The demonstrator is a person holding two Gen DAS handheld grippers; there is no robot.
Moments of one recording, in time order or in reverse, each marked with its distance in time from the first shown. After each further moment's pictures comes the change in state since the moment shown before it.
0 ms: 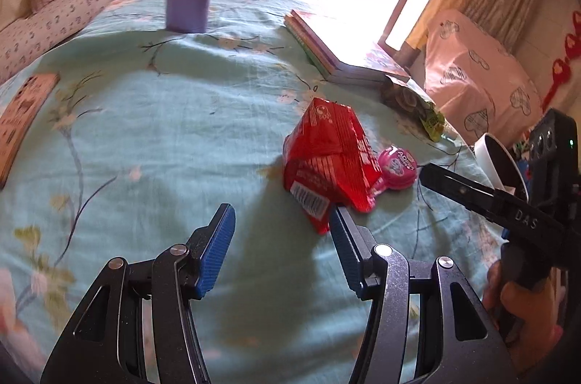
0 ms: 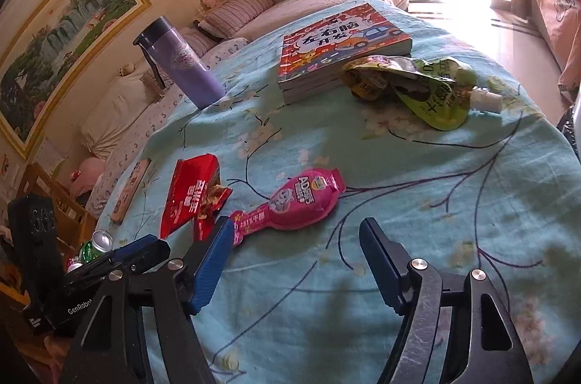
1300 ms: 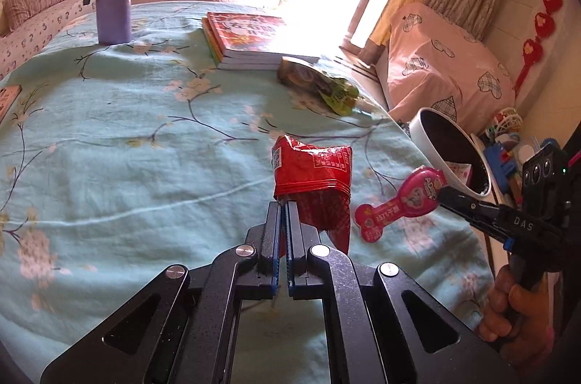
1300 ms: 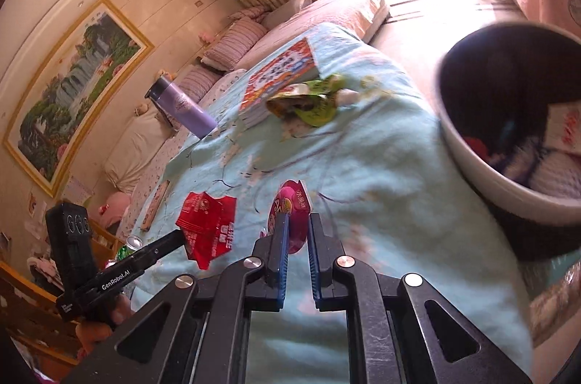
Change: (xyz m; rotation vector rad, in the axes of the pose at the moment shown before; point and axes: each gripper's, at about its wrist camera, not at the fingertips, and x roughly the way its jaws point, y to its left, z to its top) left arm -0.024 -0.115 -0.043 0.056 -0.045 -0.072; right arm -0.124 -0.116 -0.051 0.156 -0.091 0.118
